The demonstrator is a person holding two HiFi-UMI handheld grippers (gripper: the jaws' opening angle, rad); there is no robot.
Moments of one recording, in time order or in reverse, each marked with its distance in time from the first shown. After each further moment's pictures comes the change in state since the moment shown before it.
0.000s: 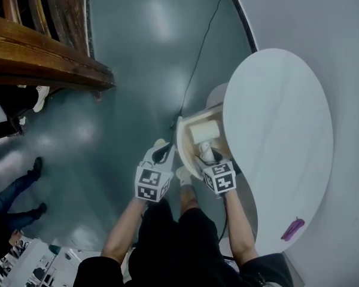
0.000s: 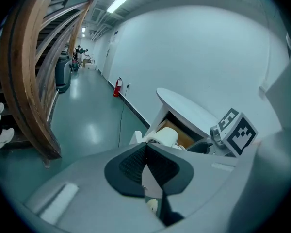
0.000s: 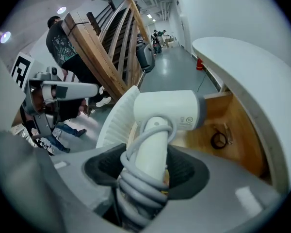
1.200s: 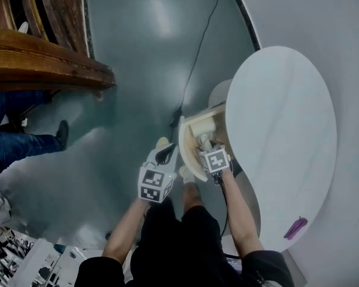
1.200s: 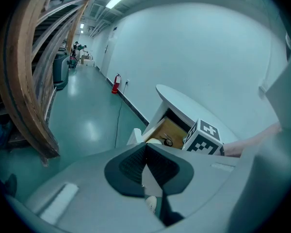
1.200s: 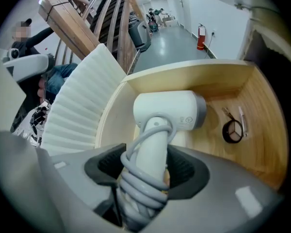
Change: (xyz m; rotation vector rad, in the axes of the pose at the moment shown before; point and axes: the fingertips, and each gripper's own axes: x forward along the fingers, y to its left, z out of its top) left arm 0.013 0.001 -0.005 -0.002 0.039 -0.021; right arm 0.075 -0.037 -0.025 0.047 0.229 -0.040
